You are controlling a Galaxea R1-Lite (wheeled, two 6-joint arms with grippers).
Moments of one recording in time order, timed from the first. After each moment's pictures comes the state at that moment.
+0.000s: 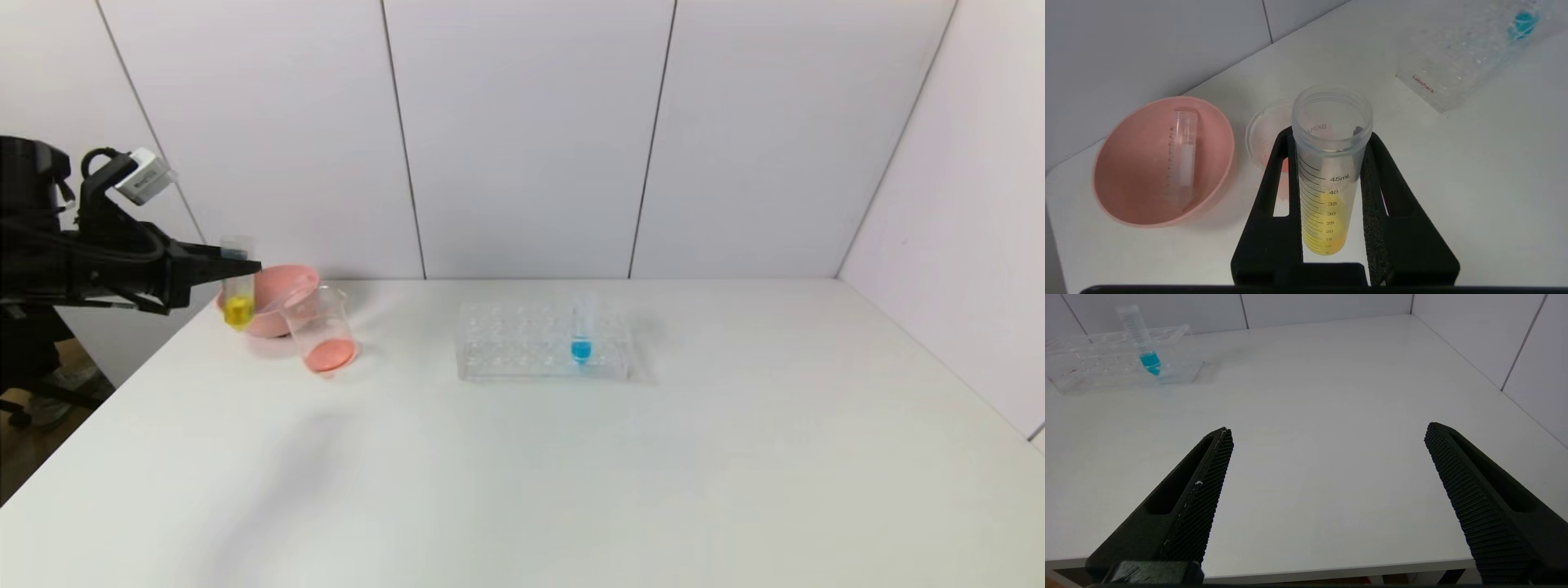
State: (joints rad) left arm 0.29 1.77 -1.27 0.01 -0.82 0.50; right arm 0.00 0.00 0.00 0.00 -0.04 0.09
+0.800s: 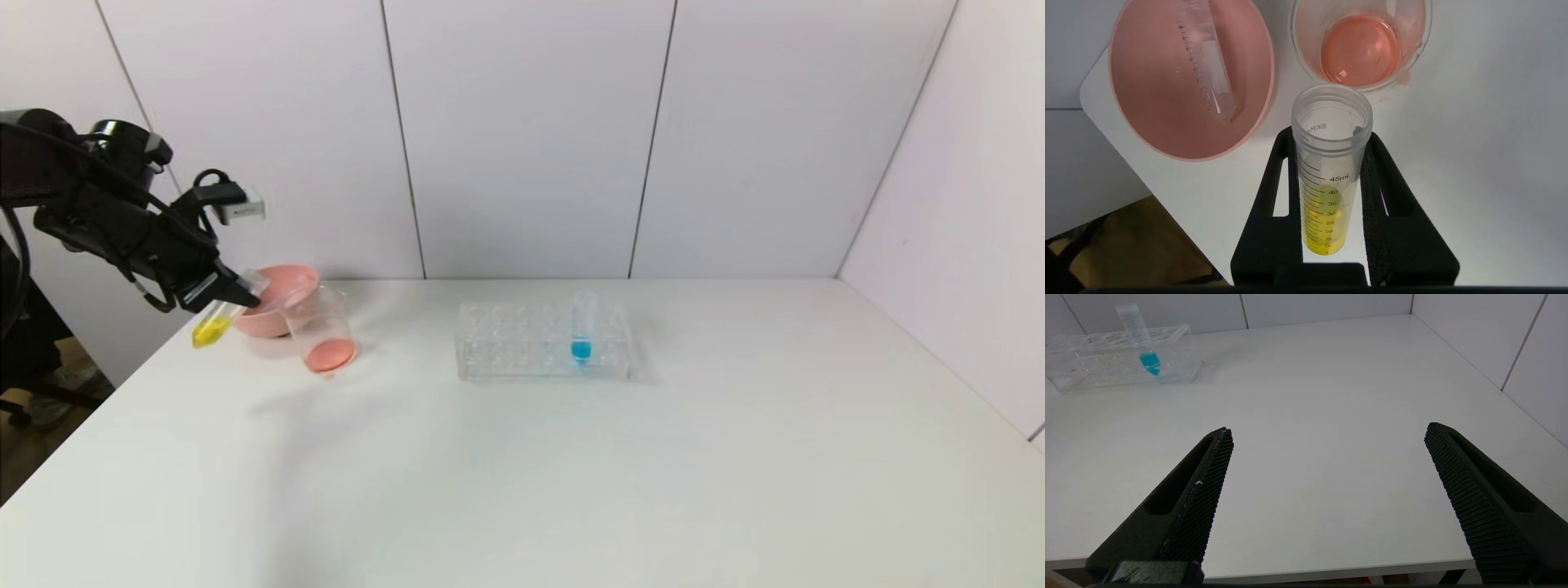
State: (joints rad) left arm 0.20 2.09 -2.00 0.86 -0.36 0.91; right arm 0.00 0.00 0.00 0.00 -0.04 0.09
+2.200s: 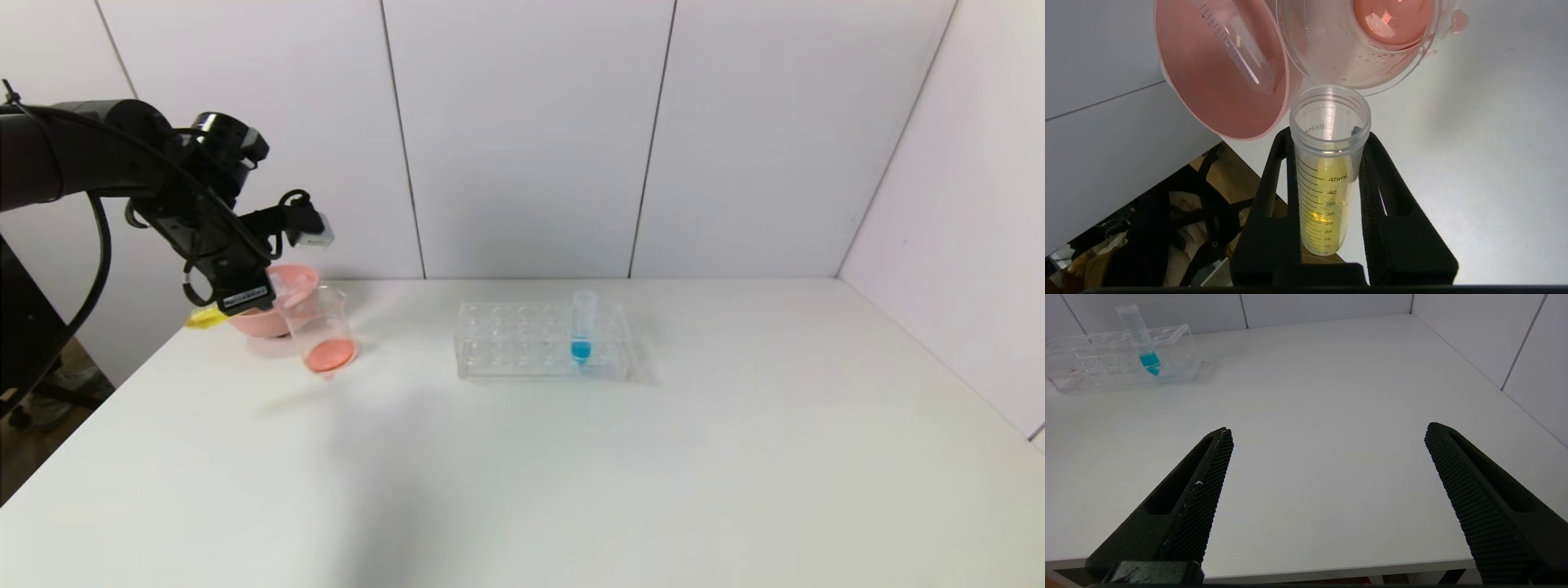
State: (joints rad) left arm -0.03 2.09 -2.02 0.87 0.16 0.99; right arm 0.00 0.00 0.00 0.00 -0.04 0.09
